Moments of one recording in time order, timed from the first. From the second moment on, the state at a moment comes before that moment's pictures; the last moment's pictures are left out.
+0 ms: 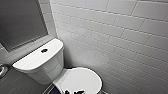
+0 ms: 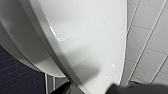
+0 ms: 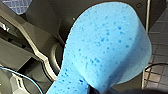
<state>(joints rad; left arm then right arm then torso) 0.82 2.43 -1.34 -0.65 -0.41 -0.35 -1.77 2.66 -2.17 -0.33 0.35 0.47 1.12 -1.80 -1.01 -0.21</state>
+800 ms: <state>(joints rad) 0.81 2.33 -1.20 -0.66 -0.48 -0.43 -1.78 2.67 -2.17 -0.33 0.35 0.47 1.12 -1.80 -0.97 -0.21</state>
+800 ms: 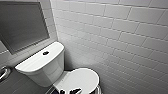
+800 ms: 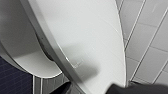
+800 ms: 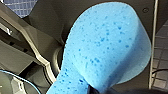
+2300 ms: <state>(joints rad) 0.75 2.19 -1.18 -0.70 -0.44 -0.81 -1.79 2.69 -2.18 -0.33 0.35 0.47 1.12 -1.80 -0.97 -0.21</state>
